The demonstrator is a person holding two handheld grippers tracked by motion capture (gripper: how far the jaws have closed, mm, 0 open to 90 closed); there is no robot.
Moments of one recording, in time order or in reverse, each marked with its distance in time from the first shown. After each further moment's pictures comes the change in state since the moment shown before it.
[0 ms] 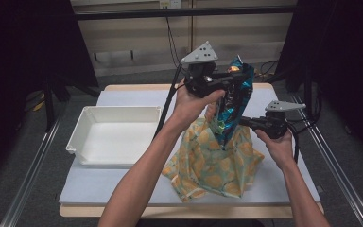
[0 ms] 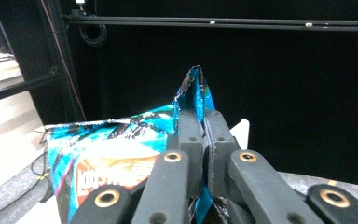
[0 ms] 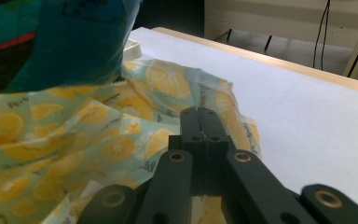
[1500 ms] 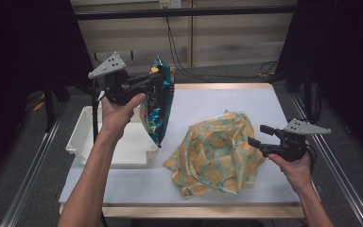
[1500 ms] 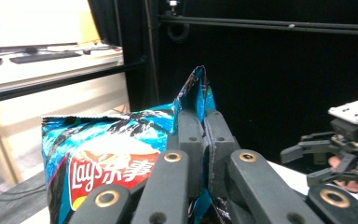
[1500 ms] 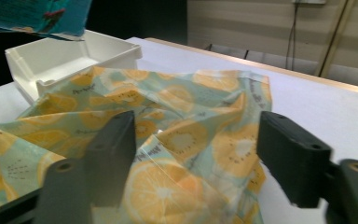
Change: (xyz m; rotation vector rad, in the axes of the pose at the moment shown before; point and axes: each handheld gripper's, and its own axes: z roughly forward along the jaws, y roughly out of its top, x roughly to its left) left arm 0.043 -0.042 -0.164 -0.020 0.299 -0.073; right arm 0.034 -0.032 -0.058 -0.073 -0.091 -0.009
